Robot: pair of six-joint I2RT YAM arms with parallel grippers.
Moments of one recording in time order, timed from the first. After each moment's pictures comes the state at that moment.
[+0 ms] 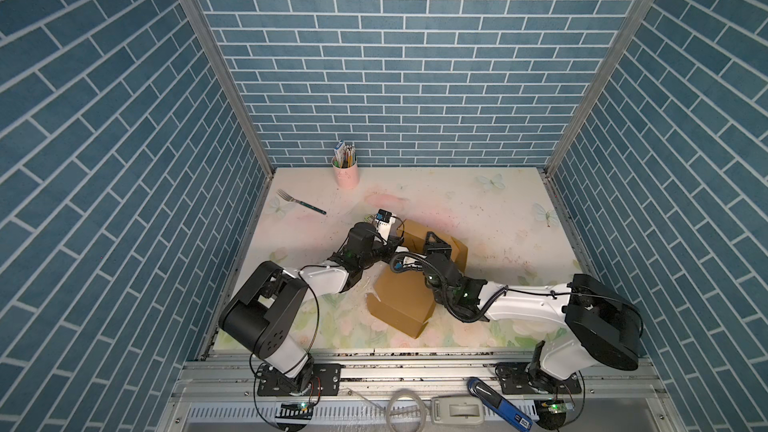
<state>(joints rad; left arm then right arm) -0.55 1.57 0.66 0.47 0.26 -0.29 1.12 1.52 0.74 0.44 0.88 -1.16</state>
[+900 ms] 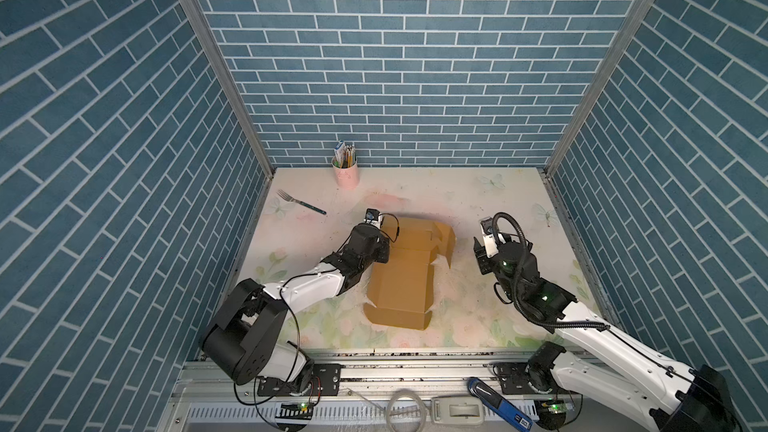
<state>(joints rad) -0.60 1.44 0.70 0.16 -0.16 -0.33 0.71 0.89 0.56 -0.07 0.43 -0.05</state>
